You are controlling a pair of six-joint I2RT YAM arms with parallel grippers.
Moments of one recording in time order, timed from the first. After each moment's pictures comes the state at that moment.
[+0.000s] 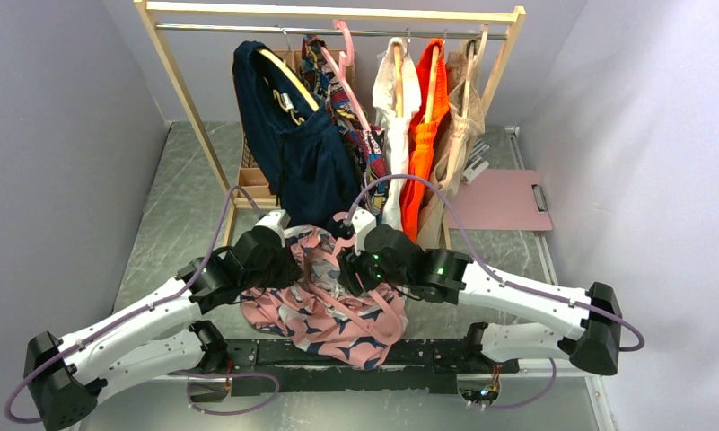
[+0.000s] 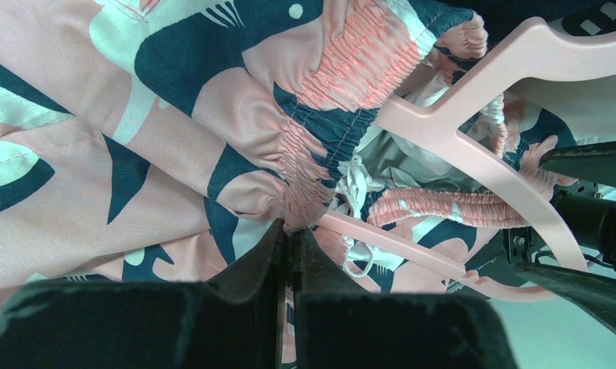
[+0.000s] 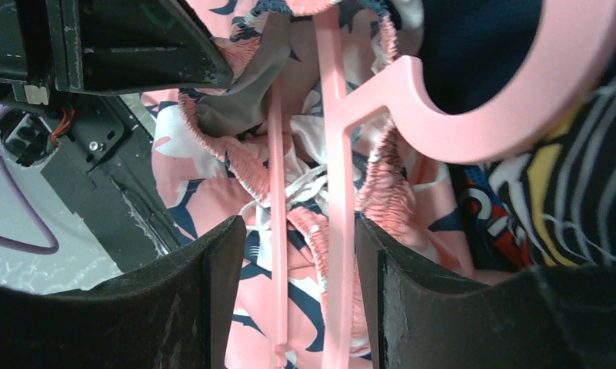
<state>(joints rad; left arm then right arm) -0.85 0.85 0.65 -0.54 -0.12 -0.77 1.15 1.12 0.91 -0.42 0.14 0.32</state>
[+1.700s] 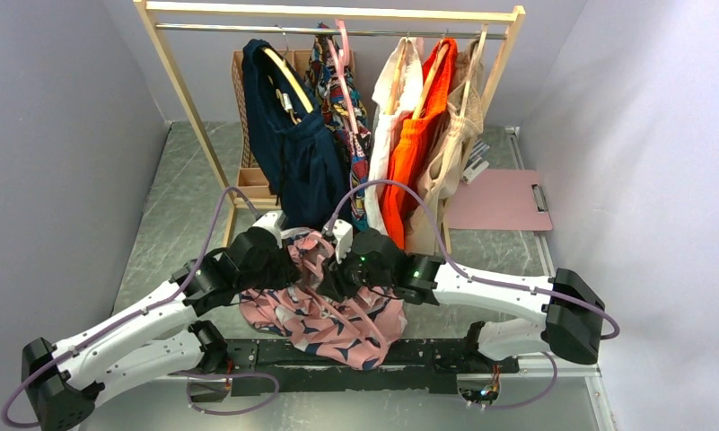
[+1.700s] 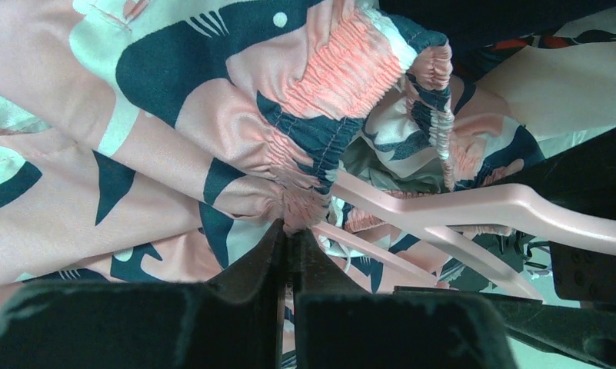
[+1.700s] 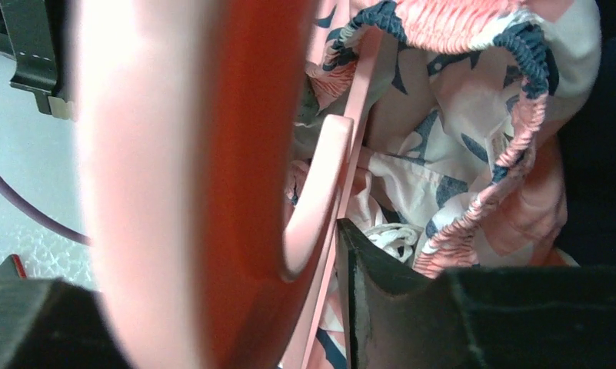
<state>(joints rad) -0.85 0.82 0.66 -0.57 -0.11 -0.77 1.12 1.27 0.79 -0.05 -0.15 0.32</state>
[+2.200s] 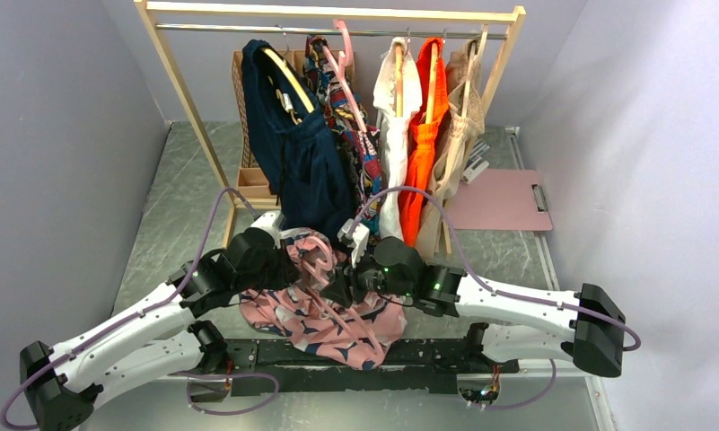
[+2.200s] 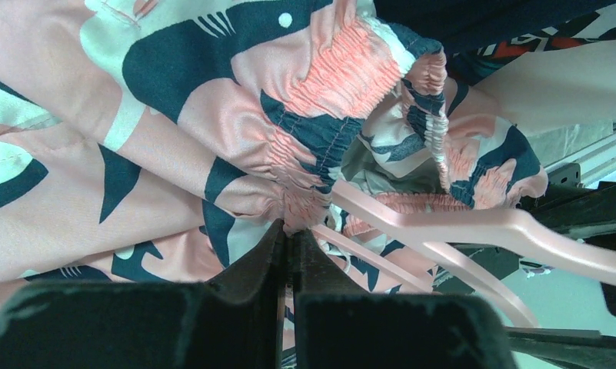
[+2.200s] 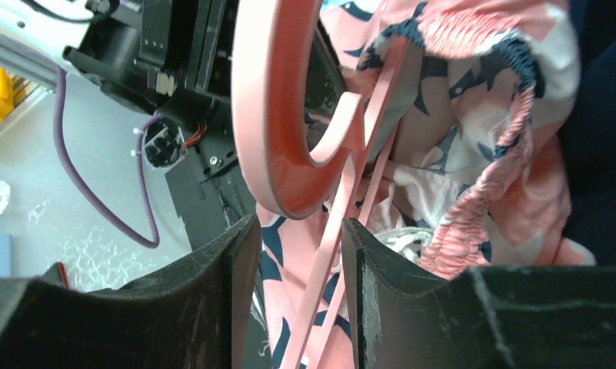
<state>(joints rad) -0.85 0.79 0.66 -0.58 -0.11 -0.77 1.15 1.10 0.68 0.06 -0.13 0.37</state>
